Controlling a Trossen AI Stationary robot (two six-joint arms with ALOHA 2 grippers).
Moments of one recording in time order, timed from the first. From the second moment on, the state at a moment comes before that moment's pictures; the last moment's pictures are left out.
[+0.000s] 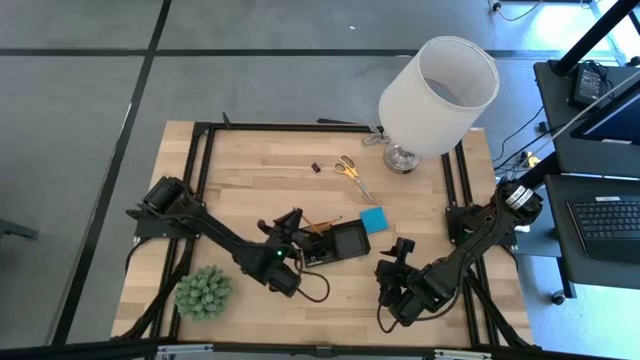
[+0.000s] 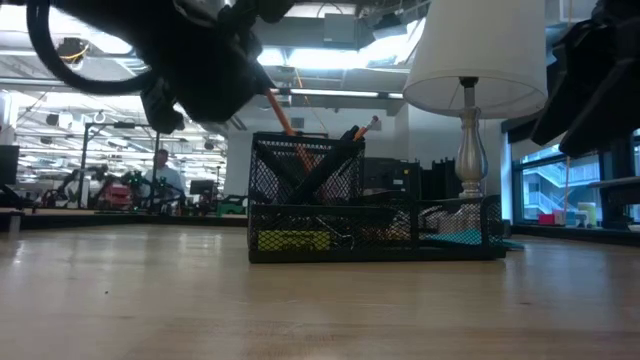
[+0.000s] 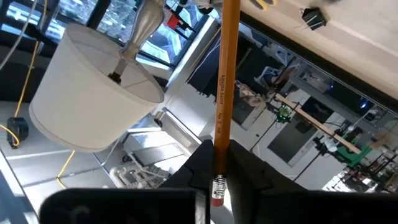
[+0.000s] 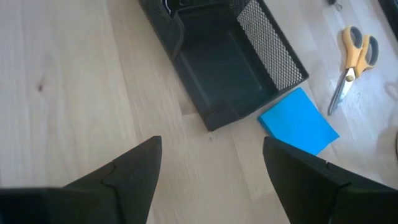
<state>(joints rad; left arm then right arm) -0.50 1.89 1.17 -0.69 -1.54 1.08 0.78 1.73 1.14 -0.88 0.70 0.93</state>
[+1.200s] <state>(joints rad) -0.54 1.84 1.17 -0.68 -1.32 0.94 0.78 1.73 1.14 -0.88 0.72 0.89</state>
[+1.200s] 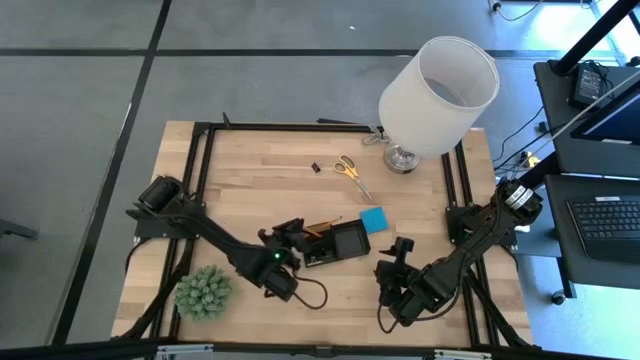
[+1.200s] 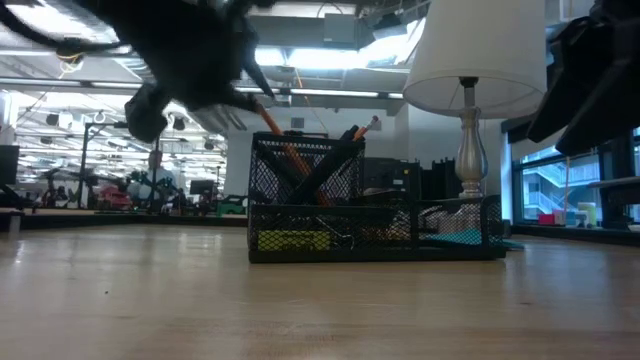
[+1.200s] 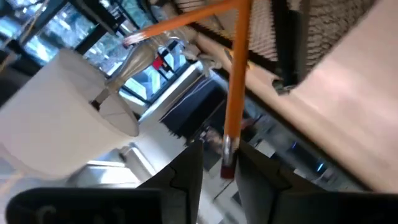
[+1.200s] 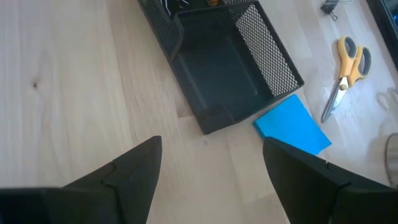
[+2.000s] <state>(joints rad) -0.53 1.35 1.17 -0.68 -0.81 -0.30 0.77 1.73 1.14 -0.90 0.56 0.86</state>
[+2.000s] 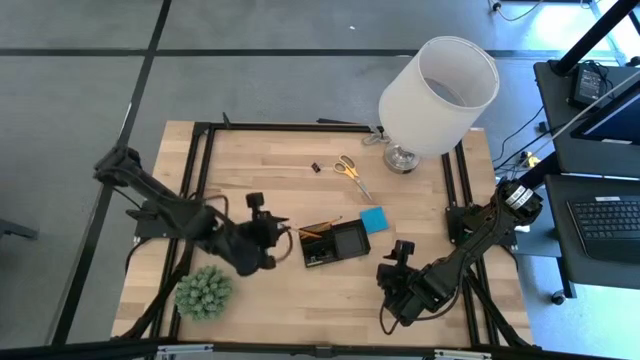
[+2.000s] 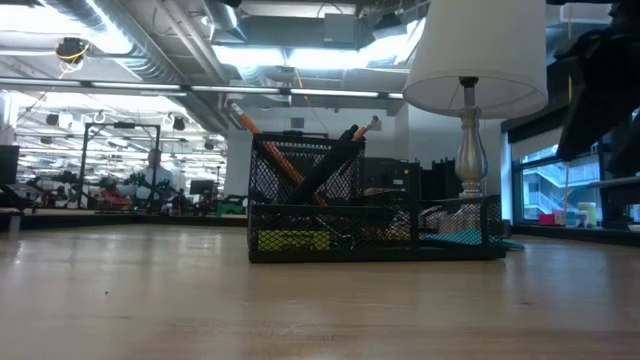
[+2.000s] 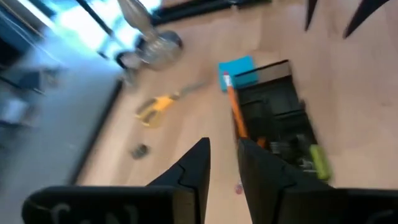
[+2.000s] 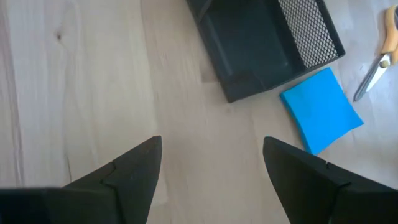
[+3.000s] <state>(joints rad) 0.23 1.34 1.08 -0.45 -0.08 0.16 0.50 1.73 1.14 -1.13 0.59 0.57</state>
